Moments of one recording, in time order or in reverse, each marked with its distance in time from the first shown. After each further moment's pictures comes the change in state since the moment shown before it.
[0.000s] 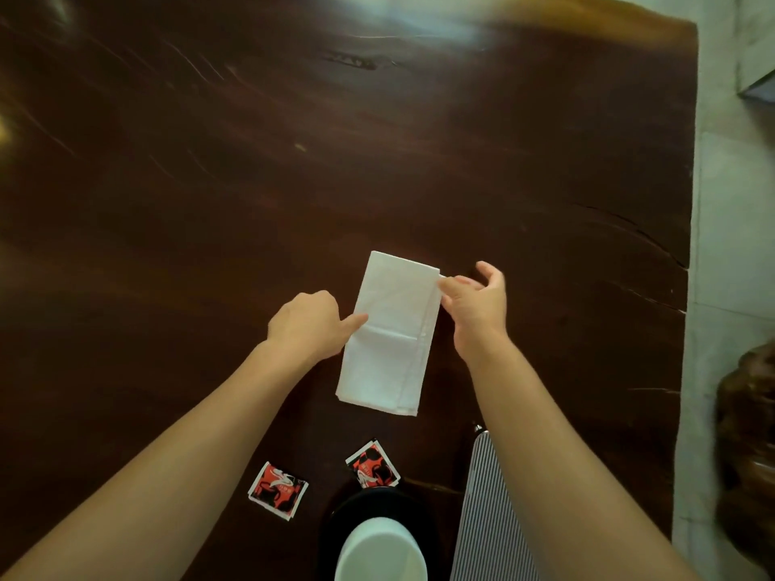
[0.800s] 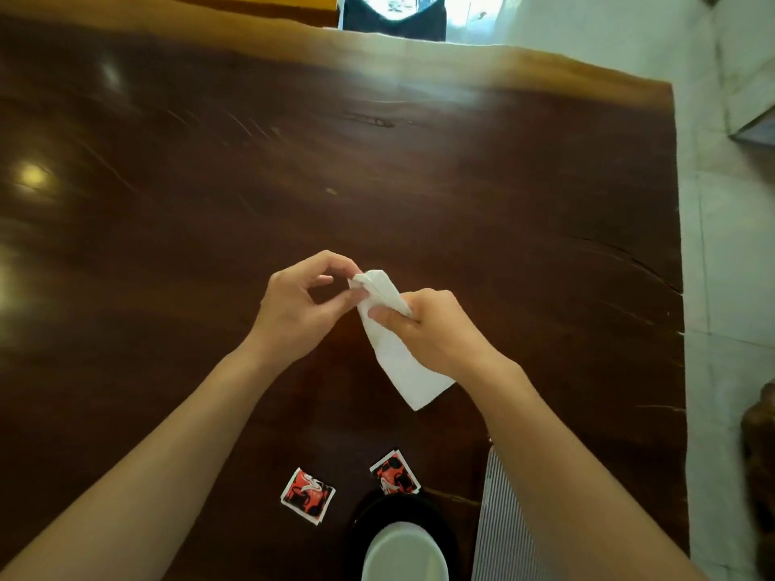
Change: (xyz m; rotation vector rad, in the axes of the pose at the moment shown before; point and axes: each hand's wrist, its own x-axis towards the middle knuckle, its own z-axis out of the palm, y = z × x) left_hand -0.059 -0.037 -0.070 -0.647 0.478 0.712; right_hand -0.124 -0.053 0.024 -1.078 -0.607 -0.575
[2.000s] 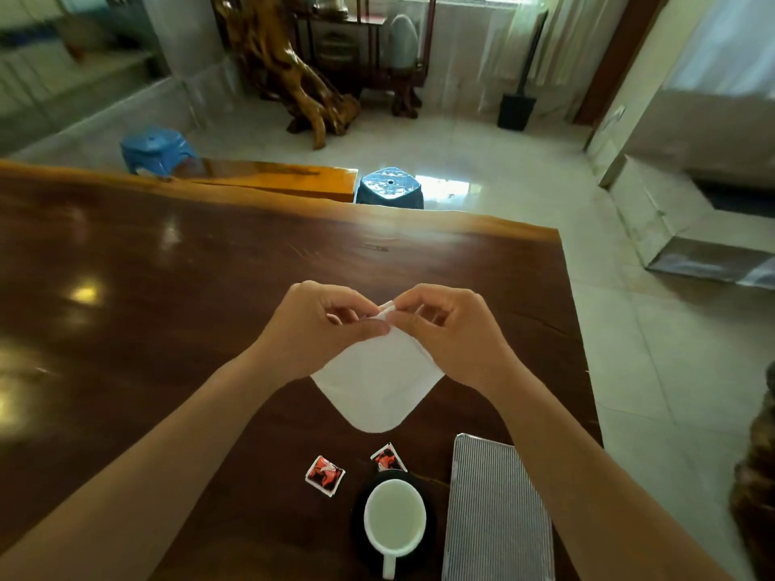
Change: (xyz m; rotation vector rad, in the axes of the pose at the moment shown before) left_hand -0.159 0.222 -0.084 0.108 -0.019 0.364; right_hand -0.250 -0.094 -0.033 0.059 0.501 -0.645
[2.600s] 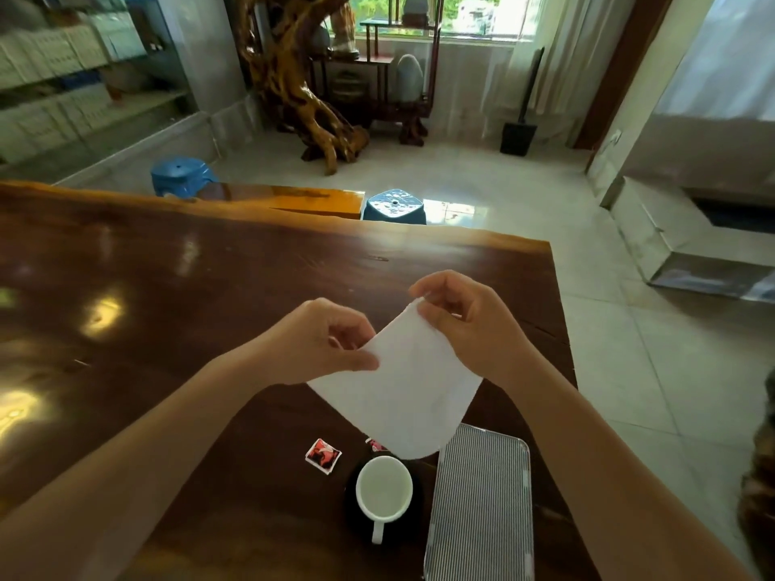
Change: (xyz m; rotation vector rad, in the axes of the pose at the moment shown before) left_hand -0.049 0.063 0.003 0.044 -0.327 -0.091; right_hand -0.065 -0.023 -0.047 0.093 0.003 -0.011
